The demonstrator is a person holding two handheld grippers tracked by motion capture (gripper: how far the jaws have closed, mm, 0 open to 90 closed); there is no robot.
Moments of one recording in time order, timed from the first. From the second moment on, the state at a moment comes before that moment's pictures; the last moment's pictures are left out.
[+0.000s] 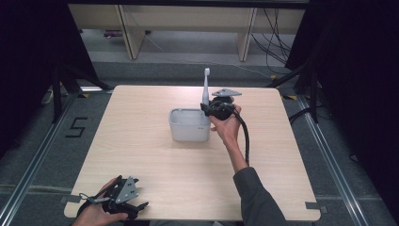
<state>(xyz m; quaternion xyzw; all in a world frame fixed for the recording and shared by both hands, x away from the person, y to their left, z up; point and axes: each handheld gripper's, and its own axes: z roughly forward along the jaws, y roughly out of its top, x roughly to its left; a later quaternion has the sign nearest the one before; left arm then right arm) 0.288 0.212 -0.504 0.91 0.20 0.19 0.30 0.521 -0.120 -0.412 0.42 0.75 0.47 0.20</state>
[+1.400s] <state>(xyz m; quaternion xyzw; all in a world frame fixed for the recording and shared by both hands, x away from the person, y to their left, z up) 0.288 0.213 -0.503 0.91 0.19 0.20 0.30 0.508 -0.128 -0.415 0.41 0.75 0.48 0.18</state>
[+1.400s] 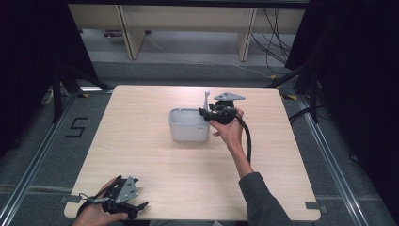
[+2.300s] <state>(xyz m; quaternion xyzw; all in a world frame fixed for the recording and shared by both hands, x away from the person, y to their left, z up) 0.288 0.213 -0.504 0.91 0.20 0.19 0.30 0.492 -0.139 -0.402 0.39 0.76 0.49 0.19</state>
